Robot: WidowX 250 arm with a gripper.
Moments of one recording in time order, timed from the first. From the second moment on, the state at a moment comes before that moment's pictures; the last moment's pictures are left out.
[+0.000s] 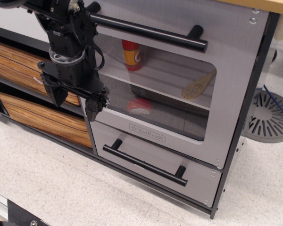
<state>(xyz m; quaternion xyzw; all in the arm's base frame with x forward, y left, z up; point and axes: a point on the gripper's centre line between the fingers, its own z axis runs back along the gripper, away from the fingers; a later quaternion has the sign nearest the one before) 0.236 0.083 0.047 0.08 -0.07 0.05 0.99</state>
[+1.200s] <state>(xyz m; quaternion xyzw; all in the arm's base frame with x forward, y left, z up) 0.265 0.068 0.141 -0.07 -0.14 0.39 0.91</state>
